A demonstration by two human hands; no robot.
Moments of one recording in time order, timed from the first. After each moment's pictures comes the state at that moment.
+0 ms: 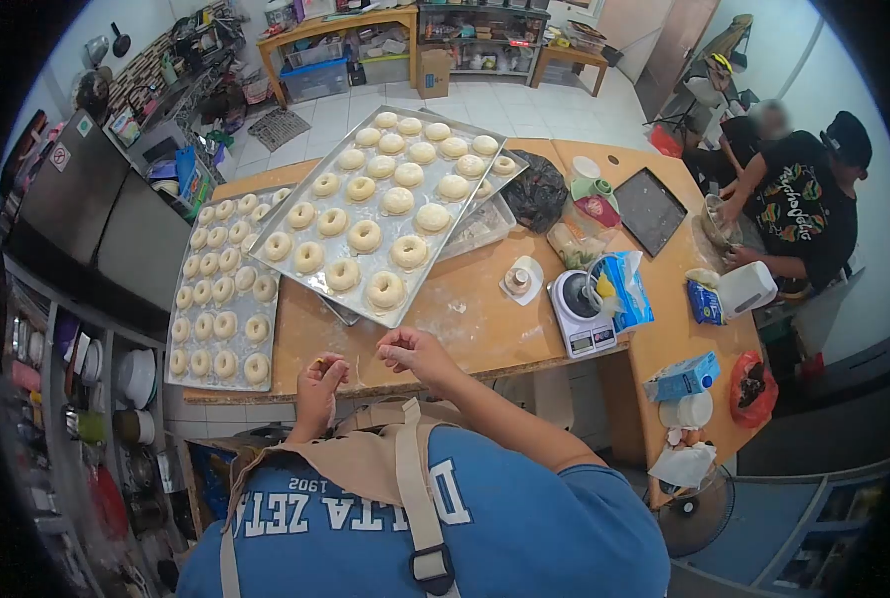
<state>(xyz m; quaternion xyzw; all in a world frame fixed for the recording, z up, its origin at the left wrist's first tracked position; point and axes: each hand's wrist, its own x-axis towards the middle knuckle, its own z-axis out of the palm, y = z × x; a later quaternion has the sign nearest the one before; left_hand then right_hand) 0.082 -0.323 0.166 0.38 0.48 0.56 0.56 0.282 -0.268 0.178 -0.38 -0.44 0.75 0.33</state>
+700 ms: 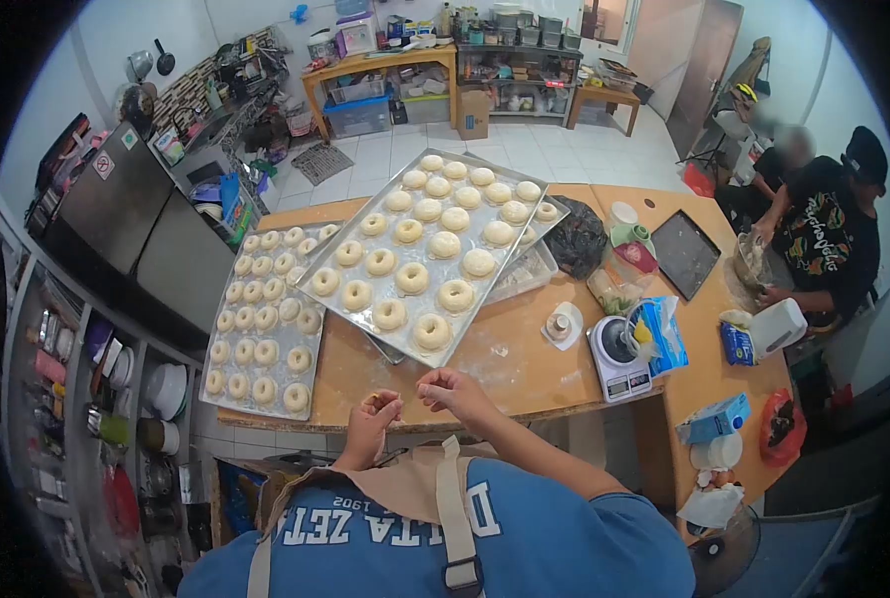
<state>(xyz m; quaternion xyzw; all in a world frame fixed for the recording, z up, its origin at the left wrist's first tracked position) 0.092 -0.326 0.165 0.35 0.49 0.53 0.59 0.273 -0.269 0.186 -0.41 -0.44 0.74 0.30</state>
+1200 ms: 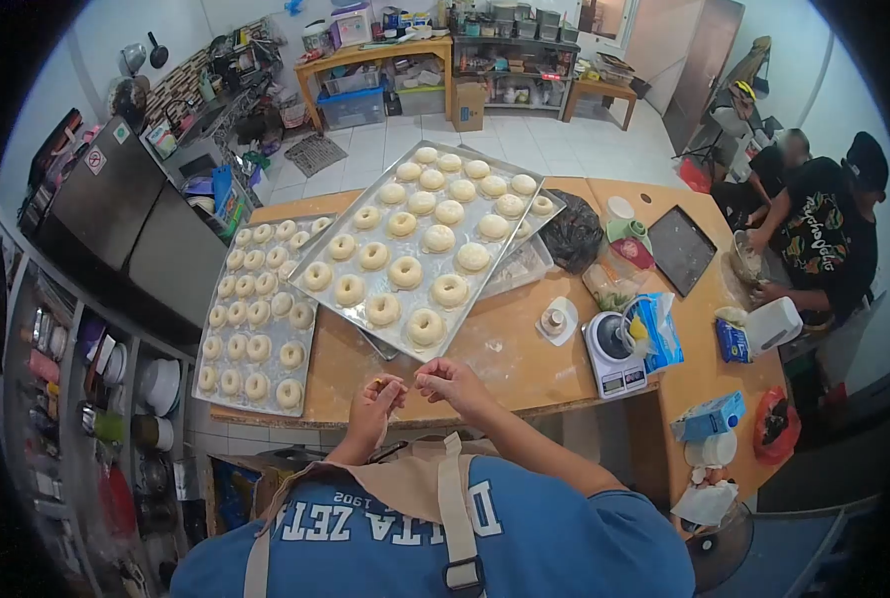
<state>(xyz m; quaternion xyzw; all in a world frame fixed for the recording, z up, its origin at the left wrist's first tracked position) 0.103 -0.304 0.169 0.36 0.43 0.56 0.61 0.274 -0.258 0.188 -0.38 -0.42 0.75 0.33</state>
